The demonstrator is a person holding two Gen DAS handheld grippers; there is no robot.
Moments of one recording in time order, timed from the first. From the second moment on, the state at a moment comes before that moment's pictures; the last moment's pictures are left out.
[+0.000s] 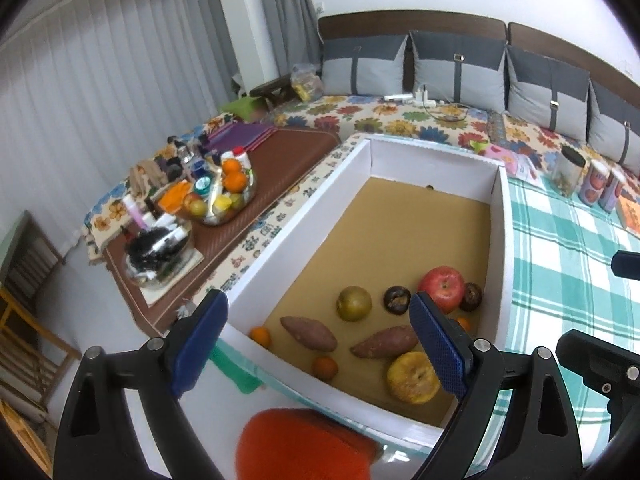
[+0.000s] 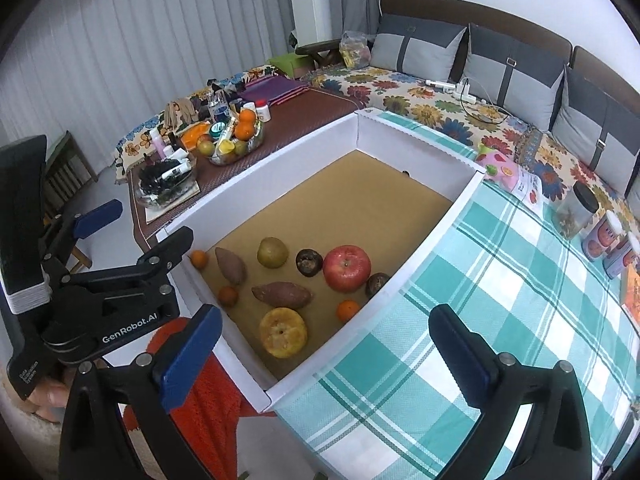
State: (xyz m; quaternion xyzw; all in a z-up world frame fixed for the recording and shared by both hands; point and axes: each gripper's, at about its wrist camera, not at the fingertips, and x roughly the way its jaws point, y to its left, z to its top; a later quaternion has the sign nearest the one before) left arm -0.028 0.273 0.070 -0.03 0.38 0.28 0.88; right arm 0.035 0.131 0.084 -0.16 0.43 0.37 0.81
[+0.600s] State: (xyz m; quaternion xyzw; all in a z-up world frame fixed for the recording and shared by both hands) left arm -0.037 0.298 0.072 -0.08 0.39 0.28 0.88; right arm 0.032 0.157 0.077 -0.17 0.45 0.36 0.80
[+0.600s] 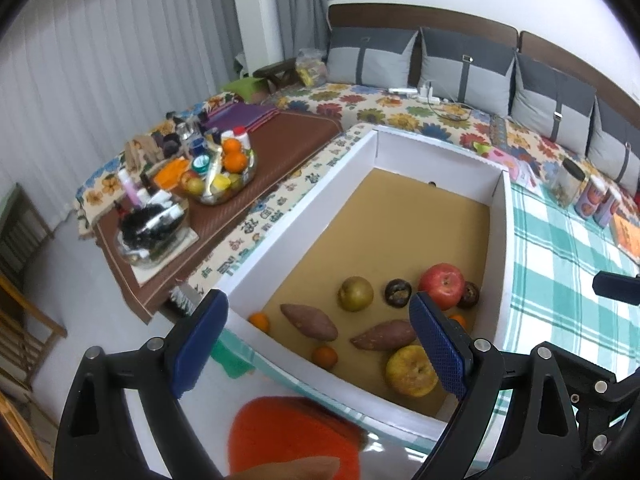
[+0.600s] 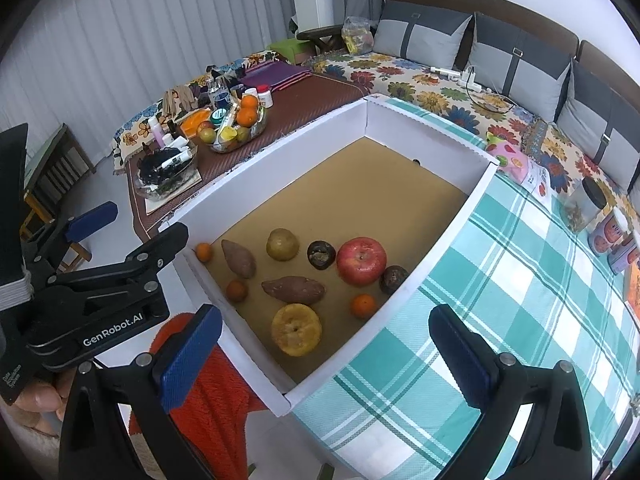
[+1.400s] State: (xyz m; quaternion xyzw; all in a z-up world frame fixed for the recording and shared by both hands) left arm -0.035 0.312 0.063 -0.09 0.40 0.28 0.87; right arm 0.038 0.172 0.066 -0.19 0.46 0.34 0.79
